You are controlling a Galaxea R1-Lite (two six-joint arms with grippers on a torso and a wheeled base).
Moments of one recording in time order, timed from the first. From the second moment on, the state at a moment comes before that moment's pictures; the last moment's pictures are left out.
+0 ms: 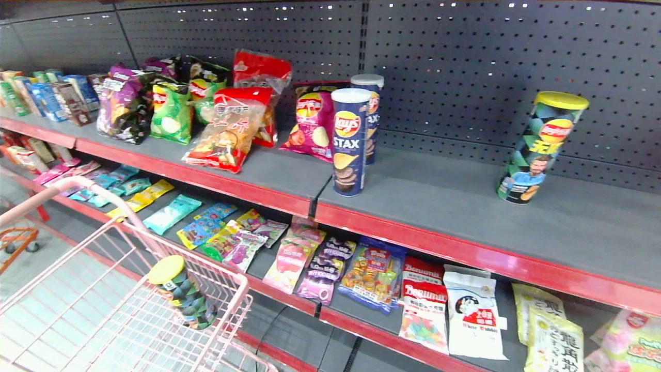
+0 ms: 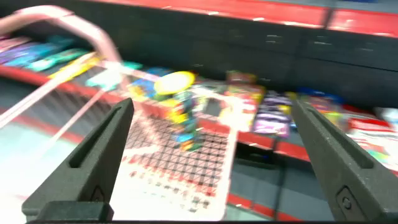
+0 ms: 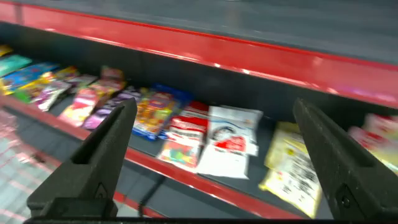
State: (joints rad) left arm 0.00 0.01 0.00 0.00 -0.02 0.00; right arm 0.00 0.00 0.00 0.00 0.00 0.01
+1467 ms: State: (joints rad) left arm 0.00 0.01 0.00 0.00 -0.02 0.00; right arm 0.00 0.00 0.00 0.00 0.00 0.01
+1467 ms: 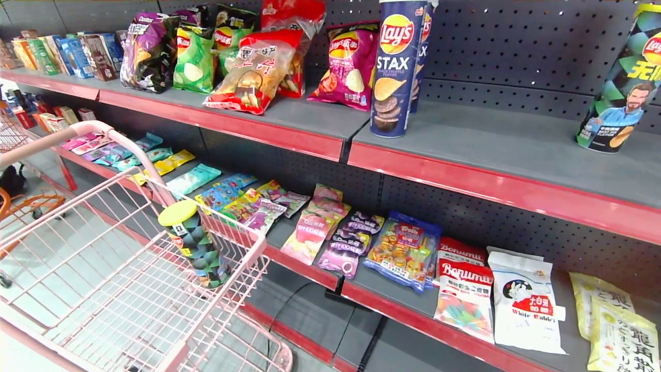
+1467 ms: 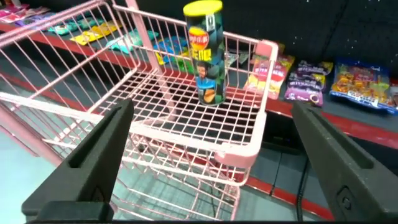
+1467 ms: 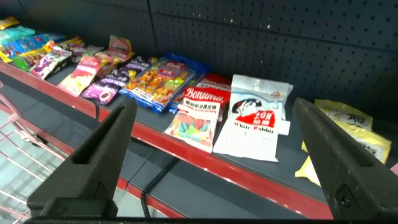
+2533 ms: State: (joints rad) left arm 0.03 1.26 -0.40 -0.79 -0.10 -0.13; right arm 0.00 0.00 0.00 0.00 0.00 0.01
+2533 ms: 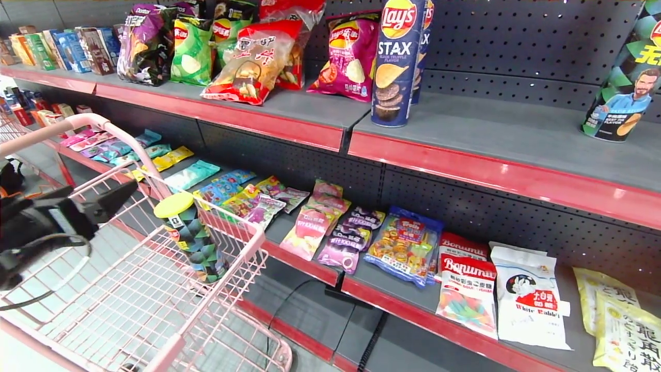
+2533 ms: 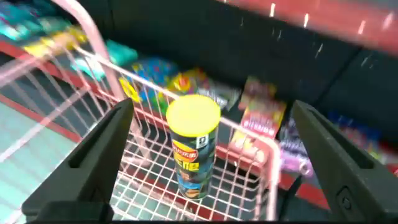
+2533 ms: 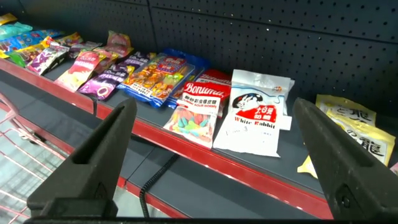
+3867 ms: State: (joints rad) left arm 0.07 2.02 -0.37 -1.39 -0.30 0.01; right arm 0.00 0.00 0.00 0.00 0.00 0.01
